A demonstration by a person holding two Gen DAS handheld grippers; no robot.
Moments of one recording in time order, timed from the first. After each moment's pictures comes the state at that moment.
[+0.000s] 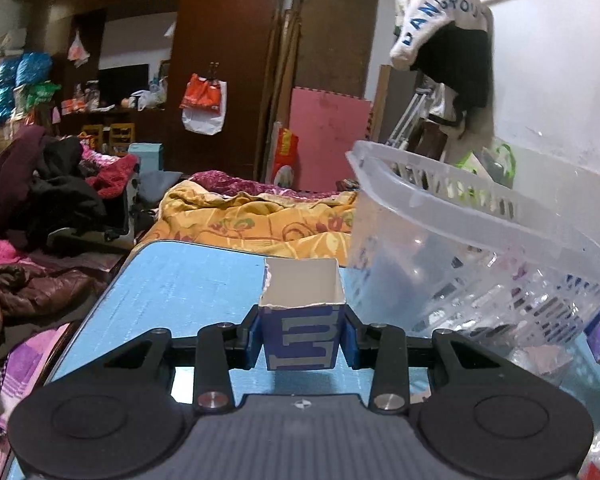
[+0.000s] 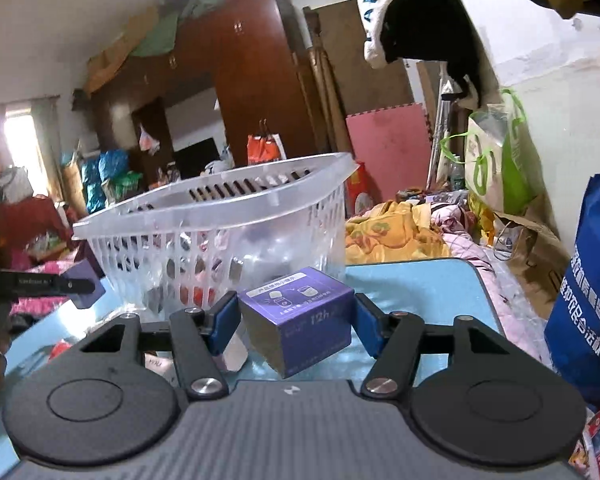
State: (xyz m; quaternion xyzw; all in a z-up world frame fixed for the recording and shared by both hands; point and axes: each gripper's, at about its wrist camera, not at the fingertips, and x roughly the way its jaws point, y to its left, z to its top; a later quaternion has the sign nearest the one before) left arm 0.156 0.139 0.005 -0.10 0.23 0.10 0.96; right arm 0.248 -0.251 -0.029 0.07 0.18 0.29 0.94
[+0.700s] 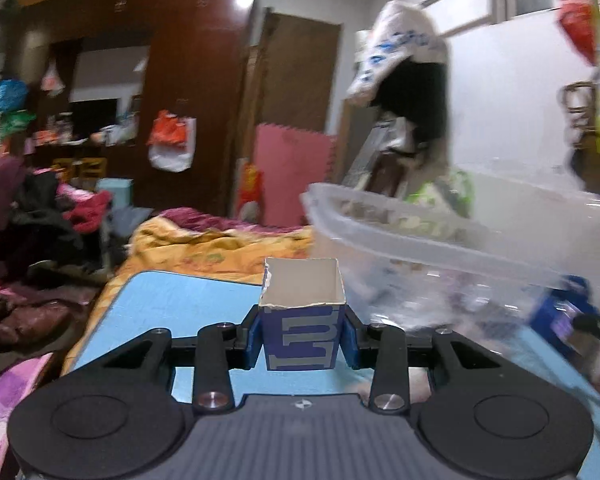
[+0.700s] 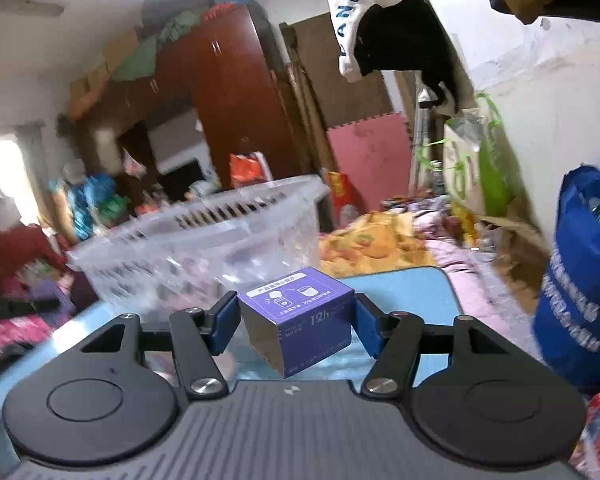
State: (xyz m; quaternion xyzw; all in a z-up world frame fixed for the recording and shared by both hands) left arm 0.100 0.130 0.024 -0.09 0.17 0.03 0.98; right arm 0.234 -0.275 -0.018 0.11 0.16 0.28 0.94
